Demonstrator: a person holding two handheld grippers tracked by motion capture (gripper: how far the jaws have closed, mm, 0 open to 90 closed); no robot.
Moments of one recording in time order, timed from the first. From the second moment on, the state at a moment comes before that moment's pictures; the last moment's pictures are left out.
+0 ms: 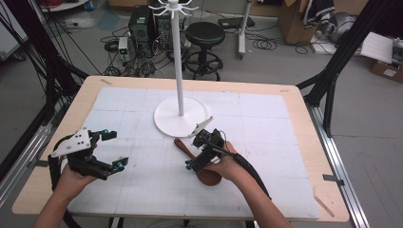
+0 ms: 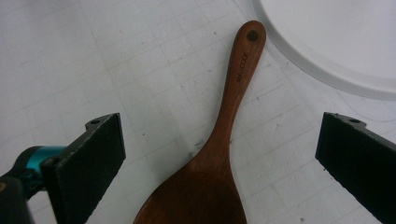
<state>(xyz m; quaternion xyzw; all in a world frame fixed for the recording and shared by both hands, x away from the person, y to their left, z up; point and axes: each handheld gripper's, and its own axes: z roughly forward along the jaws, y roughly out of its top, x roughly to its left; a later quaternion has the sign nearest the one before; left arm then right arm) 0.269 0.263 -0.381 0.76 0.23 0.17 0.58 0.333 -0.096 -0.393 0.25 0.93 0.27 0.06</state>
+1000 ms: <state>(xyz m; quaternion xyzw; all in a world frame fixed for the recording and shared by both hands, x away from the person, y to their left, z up) 0.269 0.261 -0.382 0.77 0.23 0.16 0.58 0.354 -0.068 -0.408 0.26 0.94 0.20 0.04</state>
